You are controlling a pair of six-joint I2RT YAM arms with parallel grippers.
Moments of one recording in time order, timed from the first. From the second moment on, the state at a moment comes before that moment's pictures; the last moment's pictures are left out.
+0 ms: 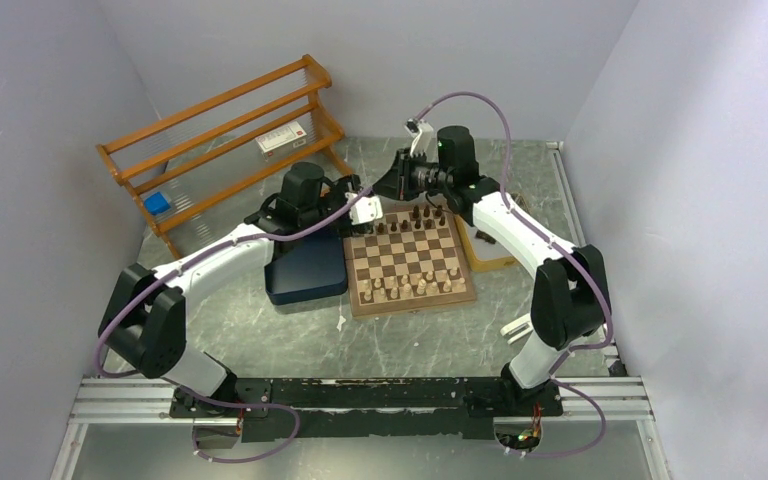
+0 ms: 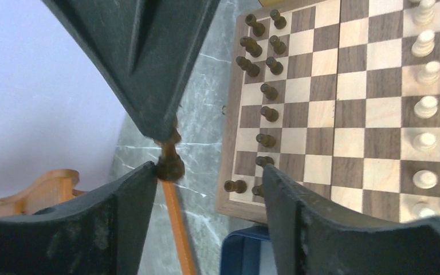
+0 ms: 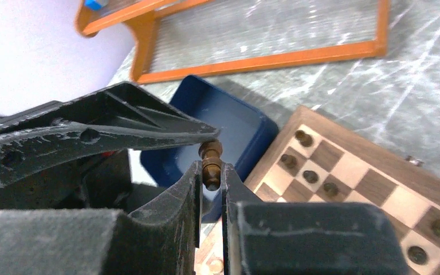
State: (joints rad) left arm -0.60 1.51 1.06 0.04 0.38 0.84; right arm 0.42 1.67 1.30 -0.01 -0.66 0.35
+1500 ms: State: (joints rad) left arm -0.53 0.84 0.80 -0.18 -0.07 0.07; right arm 0.58 2.39 2.31 -1.08 0.07 0.18
